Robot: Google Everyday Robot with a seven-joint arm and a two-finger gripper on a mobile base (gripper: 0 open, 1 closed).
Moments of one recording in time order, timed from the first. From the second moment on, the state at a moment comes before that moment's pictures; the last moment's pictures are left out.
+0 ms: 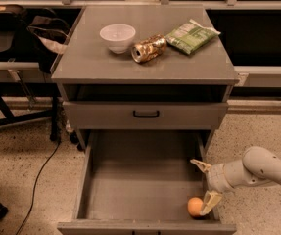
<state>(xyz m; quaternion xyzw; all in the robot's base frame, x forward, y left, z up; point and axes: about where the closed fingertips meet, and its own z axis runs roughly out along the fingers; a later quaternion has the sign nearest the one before) 0.485 -0.218 0.465 -0.69 0.64 0.17 0.29</state>
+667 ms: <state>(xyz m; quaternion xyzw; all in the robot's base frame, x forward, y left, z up) 0.484 -0.230 0.444 -0.68 0.66 0.16 0.29</state>
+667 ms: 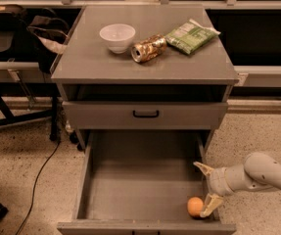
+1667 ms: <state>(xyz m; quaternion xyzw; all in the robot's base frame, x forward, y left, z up) 0.485 -0.234 0.411 -0.66 0.68 0.15 0.29</state>
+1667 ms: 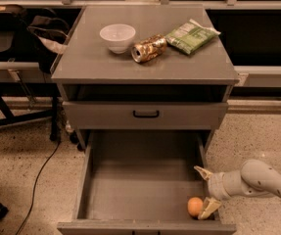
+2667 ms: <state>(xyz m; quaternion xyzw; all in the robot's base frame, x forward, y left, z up) 0.494 -0.232 0.375 -0.64 0.71 0.14 0.25</state>
